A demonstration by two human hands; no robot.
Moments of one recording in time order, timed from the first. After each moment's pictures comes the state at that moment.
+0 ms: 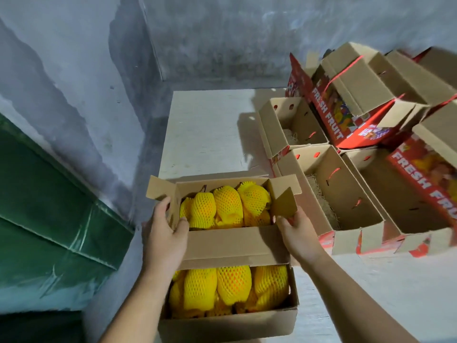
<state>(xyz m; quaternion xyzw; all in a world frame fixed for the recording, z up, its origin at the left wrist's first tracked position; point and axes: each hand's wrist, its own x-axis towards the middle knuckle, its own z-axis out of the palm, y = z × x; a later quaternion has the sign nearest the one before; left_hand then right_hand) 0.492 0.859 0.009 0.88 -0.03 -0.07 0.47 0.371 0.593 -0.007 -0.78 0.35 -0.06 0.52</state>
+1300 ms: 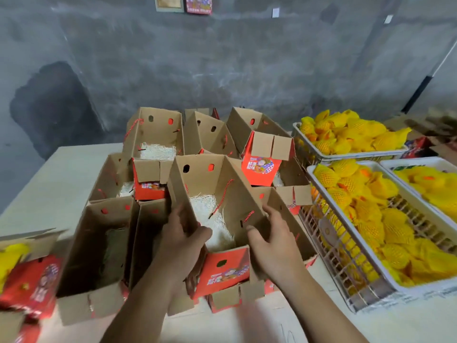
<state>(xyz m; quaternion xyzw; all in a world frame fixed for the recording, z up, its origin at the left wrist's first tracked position) 0.197 0.250 0.144 0.79 -0.06 -0.22 0.57 0.094 0.087 0.131 -0.83 0.34 -0.15 0.41</state>
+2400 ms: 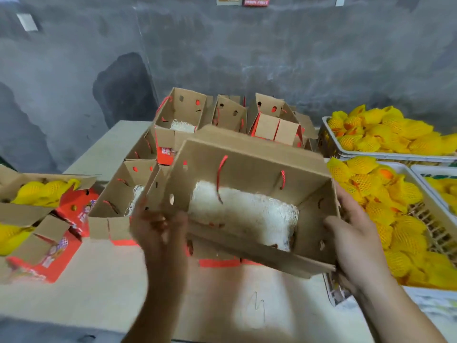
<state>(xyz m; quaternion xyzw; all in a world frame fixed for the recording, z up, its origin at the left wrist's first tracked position) 0.040 0.218 0.136 0.63 0.03 0.15 0.76 -0.055 -0.030 0.173 -0.66 0.19 -0.26 0.68</state>
